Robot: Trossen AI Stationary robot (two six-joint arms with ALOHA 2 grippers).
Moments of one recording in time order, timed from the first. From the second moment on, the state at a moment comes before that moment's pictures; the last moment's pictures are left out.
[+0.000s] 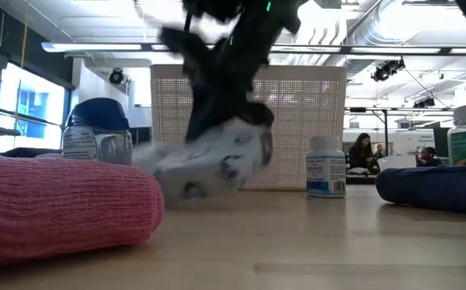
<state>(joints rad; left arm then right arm) -0.49 1.42 2.21 -1.57 -0.38 -0.63 0.07 2.09 1.62 -0.52 0.01 0.75</state>
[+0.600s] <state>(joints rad) -0.49 1.42 2.21 -1.57 -0.39 -0.60 0.00 1.70 1.62 -0.53 0.16 0.66</state>
